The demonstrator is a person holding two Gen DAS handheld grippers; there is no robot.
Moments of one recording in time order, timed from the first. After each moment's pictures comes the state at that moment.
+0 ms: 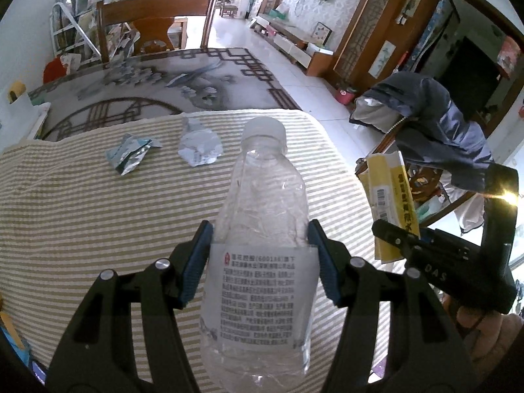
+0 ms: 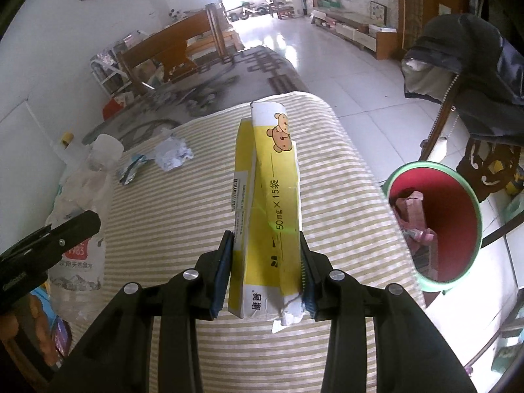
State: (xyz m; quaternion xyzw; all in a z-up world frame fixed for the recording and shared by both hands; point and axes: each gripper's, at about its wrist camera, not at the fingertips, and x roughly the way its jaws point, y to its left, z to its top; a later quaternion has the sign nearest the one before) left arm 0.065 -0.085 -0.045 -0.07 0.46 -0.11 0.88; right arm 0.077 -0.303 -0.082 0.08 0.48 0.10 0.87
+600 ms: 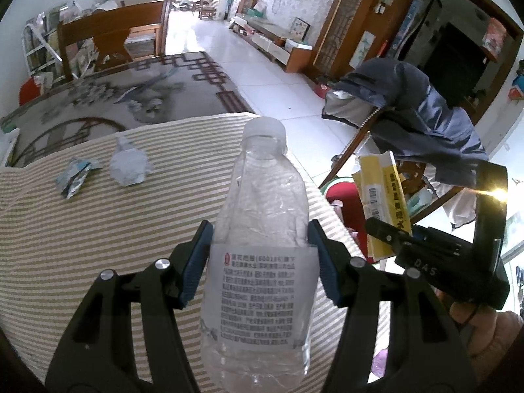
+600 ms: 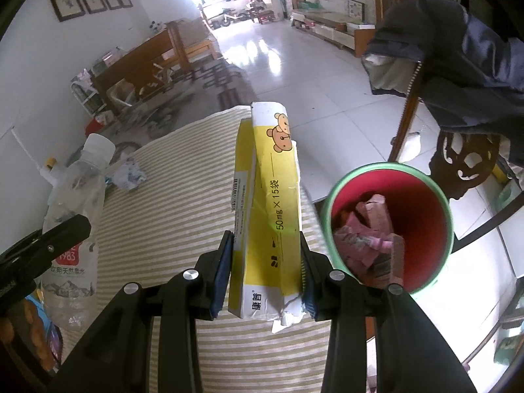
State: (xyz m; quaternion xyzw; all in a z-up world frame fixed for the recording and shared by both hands) left arm 0.083 -0.181 -0.039 -0.05 0.45 -0.15 0.88; right arm 0.087 -0.395 -0.084 0.10 0.48 0.07 0.87
